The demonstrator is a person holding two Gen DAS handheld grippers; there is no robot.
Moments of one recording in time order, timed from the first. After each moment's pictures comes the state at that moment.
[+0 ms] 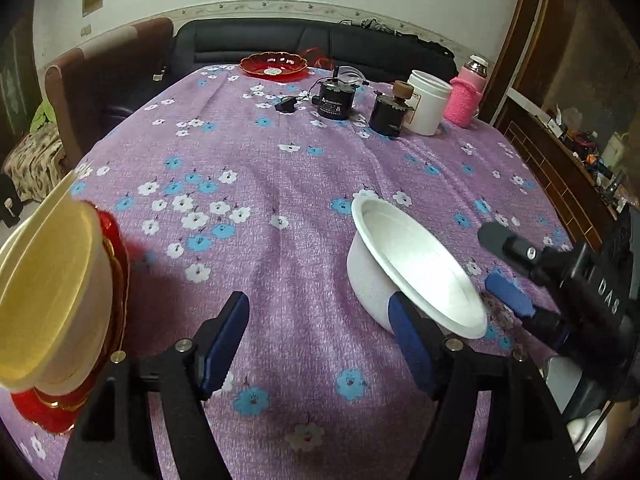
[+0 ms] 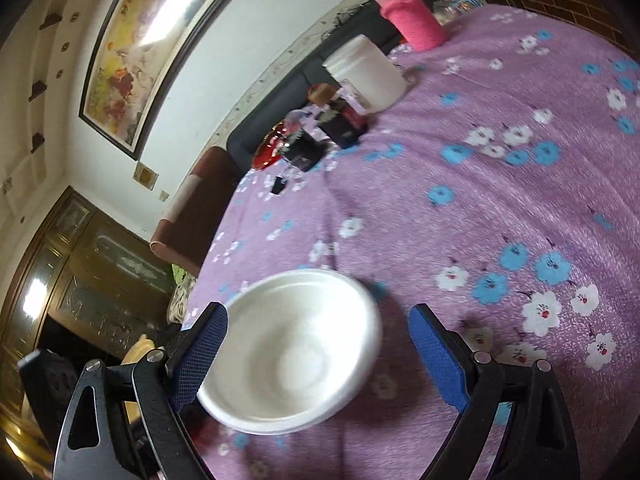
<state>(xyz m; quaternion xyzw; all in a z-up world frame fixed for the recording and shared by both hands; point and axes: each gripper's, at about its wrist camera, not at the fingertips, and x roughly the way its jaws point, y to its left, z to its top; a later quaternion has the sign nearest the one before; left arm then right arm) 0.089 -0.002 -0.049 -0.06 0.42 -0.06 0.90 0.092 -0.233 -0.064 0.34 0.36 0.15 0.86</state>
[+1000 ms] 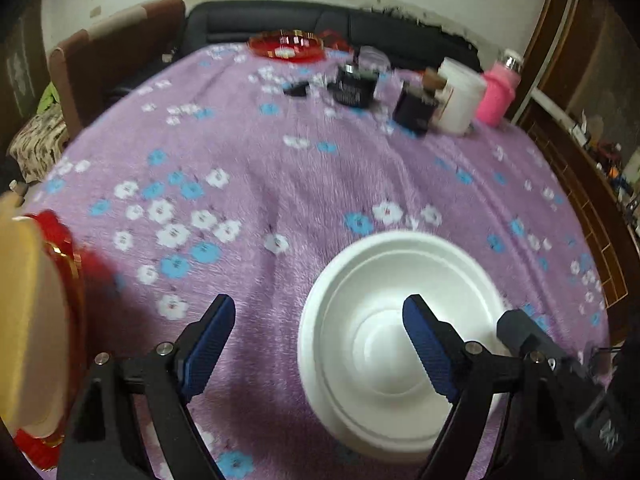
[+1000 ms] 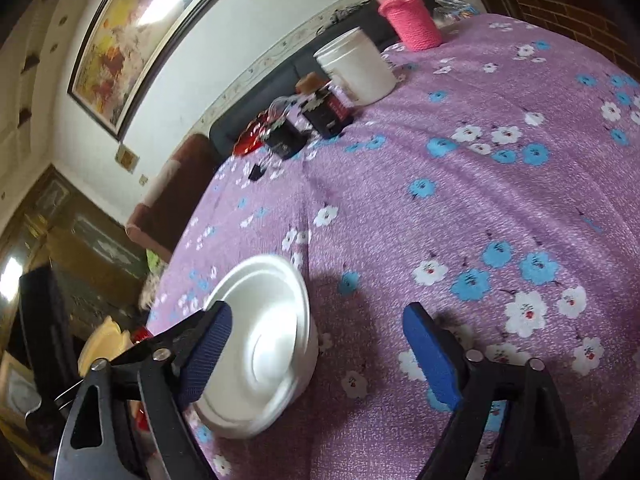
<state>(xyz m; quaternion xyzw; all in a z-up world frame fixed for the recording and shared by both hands) 0.147 -0.009 -0.078 -0.08 0.46 -0.04 0.88 0.093 -0.219 -0.073 0.28 0.38 0.13 0.87</state>
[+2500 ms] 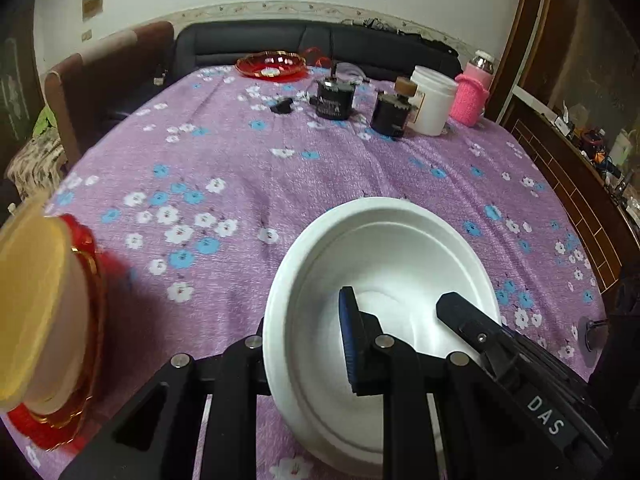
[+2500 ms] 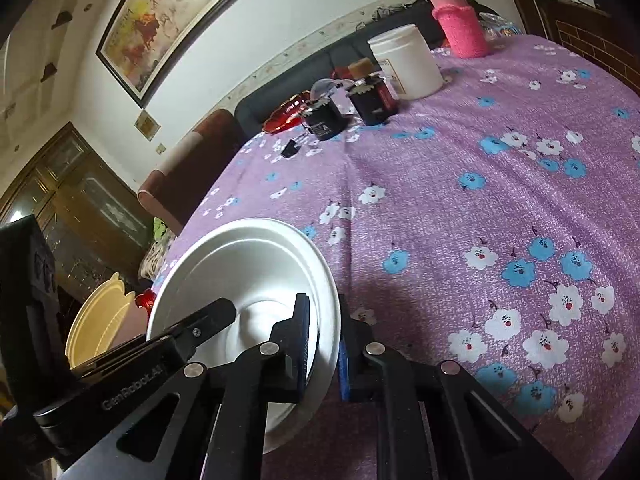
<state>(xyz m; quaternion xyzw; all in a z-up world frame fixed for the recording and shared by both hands) 0.103 -0.013 -0.054 -0.05 0.41 -0.05 0.91 0.077 -0.184 -0.066 0.23 0.37 0.17 0.89</state>
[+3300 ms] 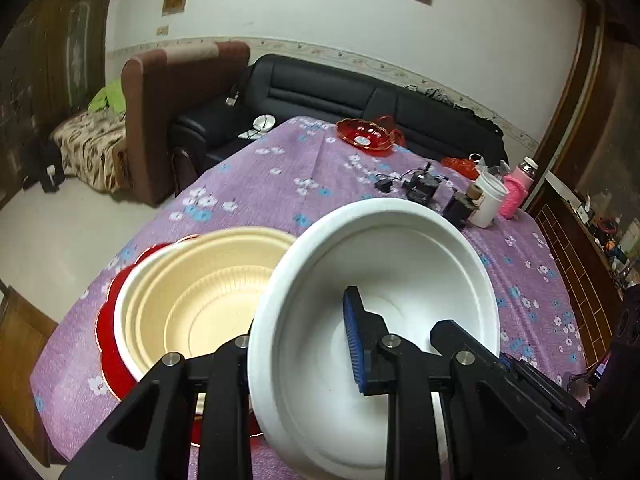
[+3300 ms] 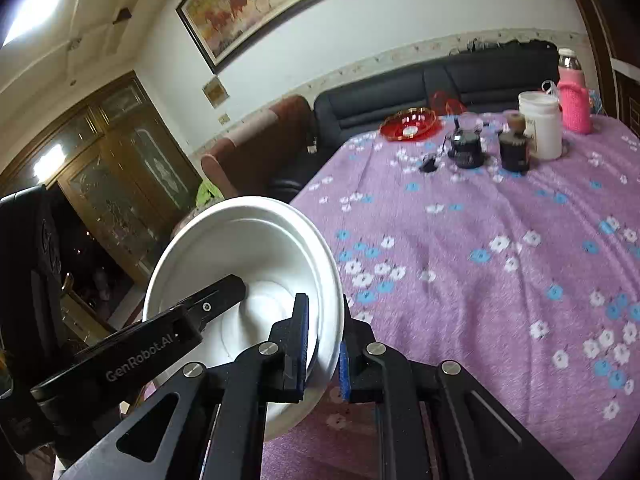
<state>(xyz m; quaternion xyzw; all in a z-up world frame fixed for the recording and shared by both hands) 0.041 0.129 0.013 -0.14 0.34 0.03 0.93 0.039 -0.036 0.017 0.14 0.34 0.26 0.89</state>
